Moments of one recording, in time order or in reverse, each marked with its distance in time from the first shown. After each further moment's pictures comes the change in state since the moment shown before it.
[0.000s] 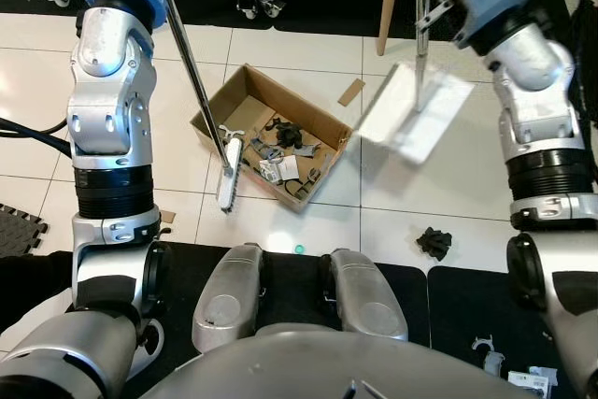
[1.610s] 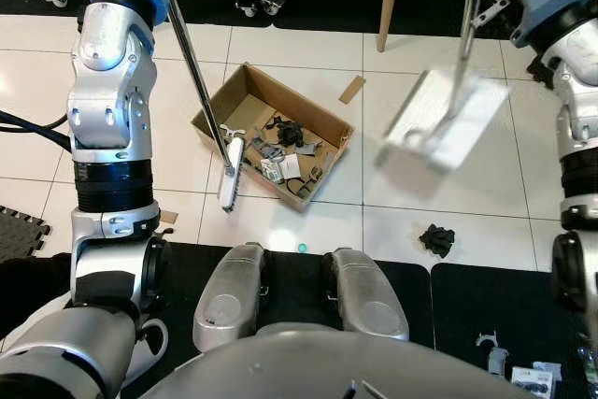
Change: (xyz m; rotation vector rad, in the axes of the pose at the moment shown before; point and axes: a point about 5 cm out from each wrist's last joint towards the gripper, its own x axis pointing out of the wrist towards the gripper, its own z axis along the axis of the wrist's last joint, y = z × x) left arm 0.004 0.000 -0.003 0.003 0.018 -0.005; right arm -0.021 -0.036 -0.016 0.027 0.103 -0.029
